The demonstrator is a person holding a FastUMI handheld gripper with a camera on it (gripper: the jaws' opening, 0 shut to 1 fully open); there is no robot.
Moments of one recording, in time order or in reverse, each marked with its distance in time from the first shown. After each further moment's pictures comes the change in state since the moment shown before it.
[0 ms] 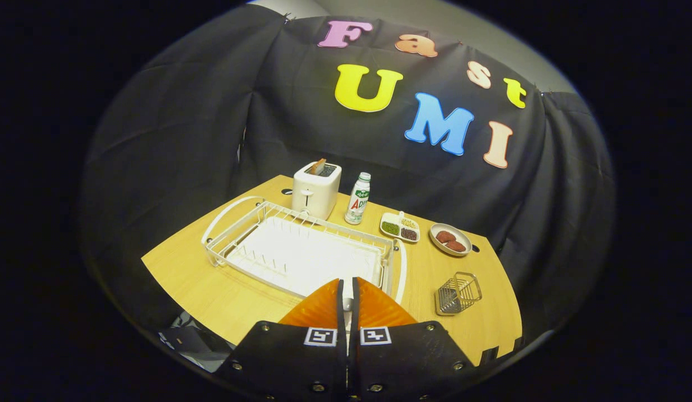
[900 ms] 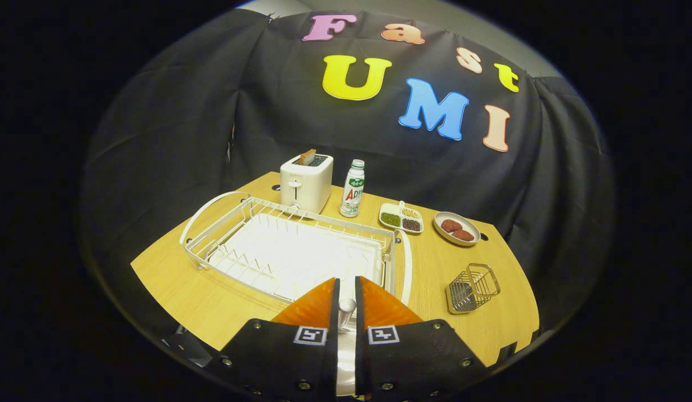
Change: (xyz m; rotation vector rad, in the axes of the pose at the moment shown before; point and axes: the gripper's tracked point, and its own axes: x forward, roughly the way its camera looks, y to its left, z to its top) arm 0.043 -0.022 -0.020 0.071 0.001 -0.021
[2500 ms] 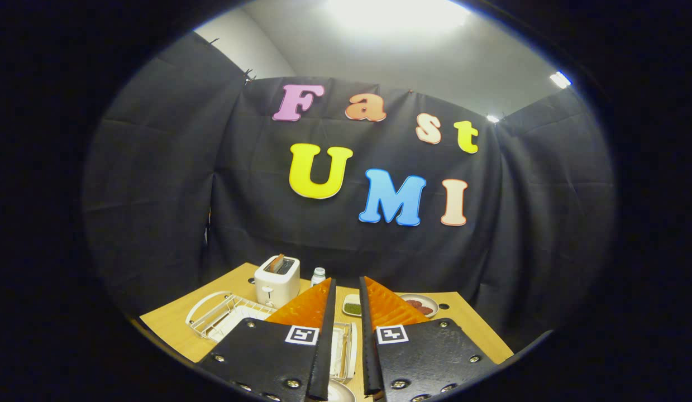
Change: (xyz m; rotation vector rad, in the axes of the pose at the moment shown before) arm -0.108 -0.082 0.194 0.075 -0.450 -0.152
